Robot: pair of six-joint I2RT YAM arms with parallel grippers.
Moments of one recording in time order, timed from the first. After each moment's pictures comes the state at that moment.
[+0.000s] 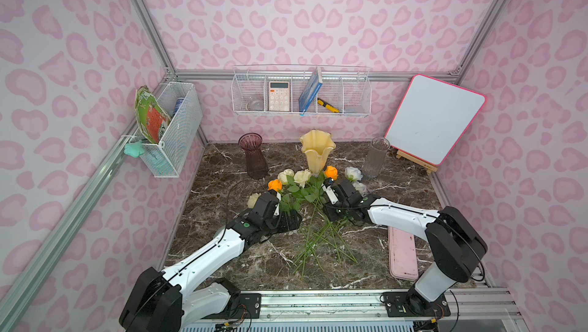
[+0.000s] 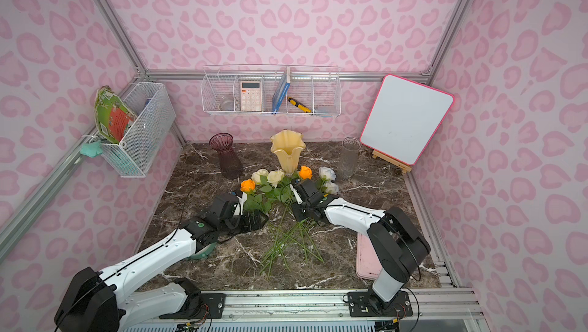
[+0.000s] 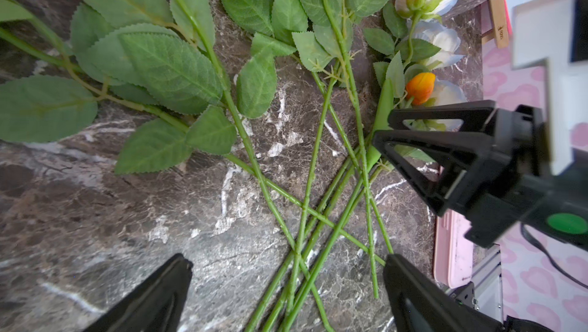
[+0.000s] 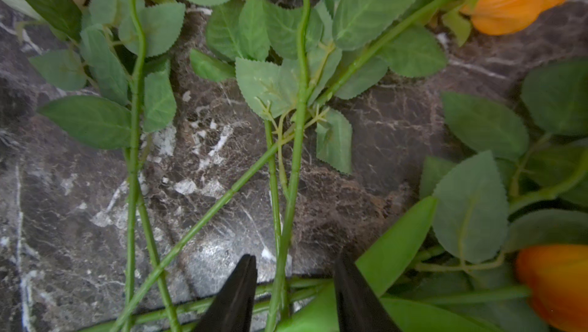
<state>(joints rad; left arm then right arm) -0.55 1.15 0.65 -0.32 0.19 -0.73 0.75 1.69 0.98 -0.23 -0.03 0.21</state>
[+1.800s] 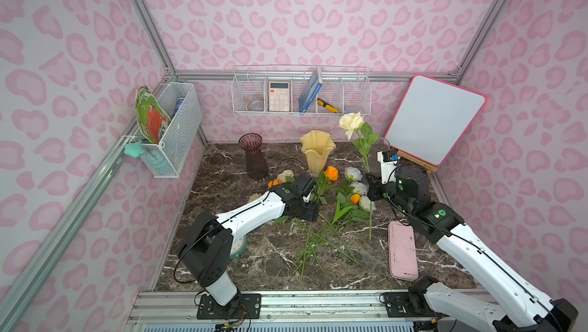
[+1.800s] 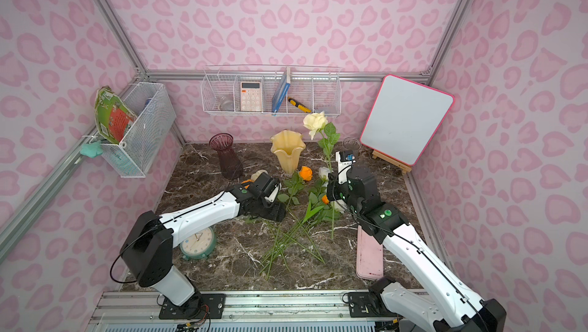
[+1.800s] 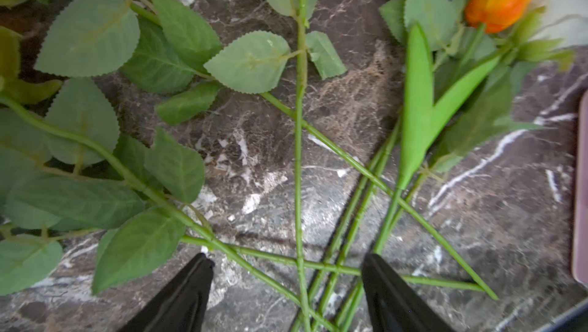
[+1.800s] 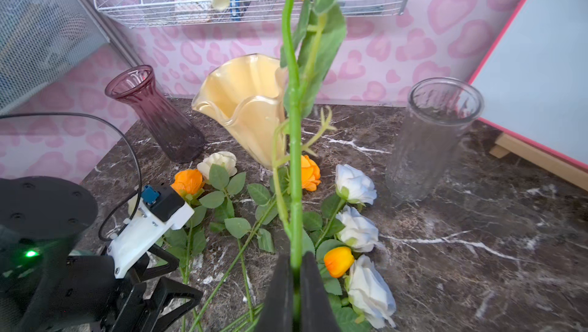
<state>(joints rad) -0.69 1.71 1.22 -0.66 0.01 -0.38 0.53 1.00 0.98 -0.37 0.10 0.26</state>
